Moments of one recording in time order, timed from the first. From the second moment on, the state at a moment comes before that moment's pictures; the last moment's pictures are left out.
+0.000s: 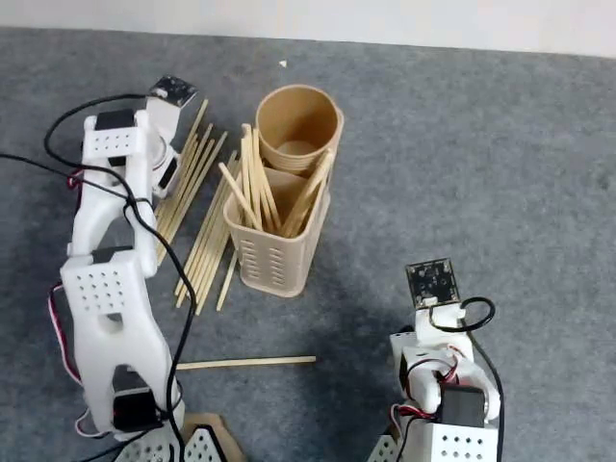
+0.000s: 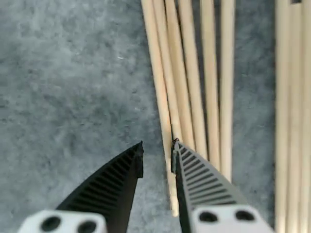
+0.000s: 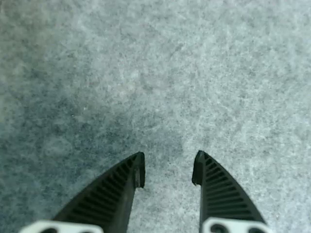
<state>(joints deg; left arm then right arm) -14.8 47.5 -33.7 75.2 -26.3 -0.8 -104.4 96.0 71.7 18.8</state>
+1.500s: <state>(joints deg) -15.3 64.1 -66.1 97.0 -22.4 -0.8 -104.4 96.0 71.7 18.8</state>
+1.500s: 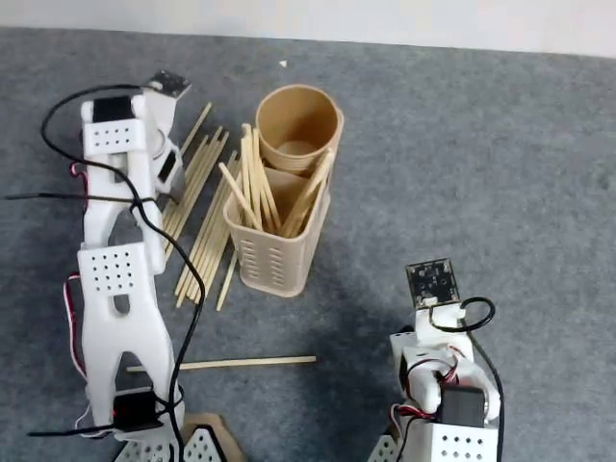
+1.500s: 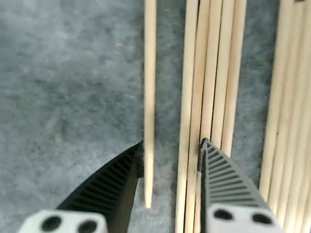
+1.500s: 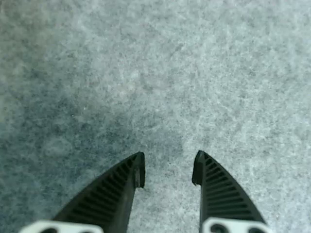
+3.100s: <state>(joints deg) -13.1 64.8 -91.7 101.8 -16.0 -0.8 -104.4 96.0 71.7 18.8</state>
